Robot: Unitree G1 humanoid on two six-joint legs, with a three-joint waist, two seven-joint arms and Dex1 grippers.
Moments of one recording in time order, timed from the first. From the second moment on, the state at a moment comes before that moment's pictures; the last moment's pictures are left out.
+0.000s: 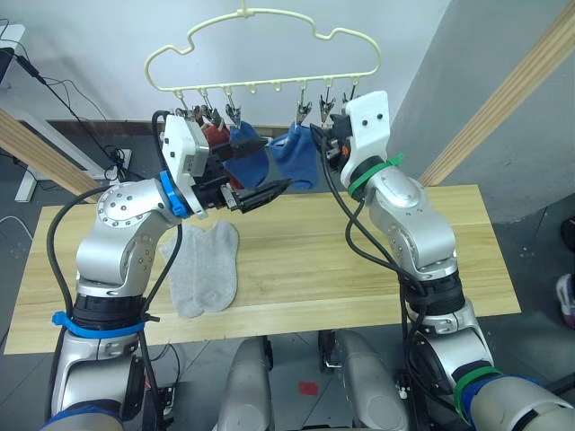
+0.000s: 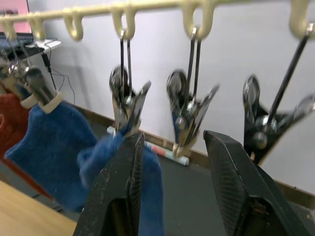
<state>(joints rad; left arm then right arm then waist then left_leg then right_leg) -0.60 0.60 0.08 -0.14 -0.51 0.33 -0.93 -0.82 -0.07 0.10 -0.10 0.10 0.57 0.15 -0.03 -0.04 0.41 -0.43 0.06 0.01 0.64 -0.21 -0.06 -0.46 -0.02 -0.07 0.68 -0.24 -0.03</state>
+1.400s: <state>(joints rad) -0.57 0.60 0.07 -0.12 -0.47 0.29 -0.96 -0.84 -0.08 0.08 -0.12 0.12 0.58 0.22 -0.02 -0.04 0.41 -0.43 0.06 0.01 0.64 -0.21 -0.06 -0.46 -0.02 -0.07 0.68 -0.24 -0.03</state>
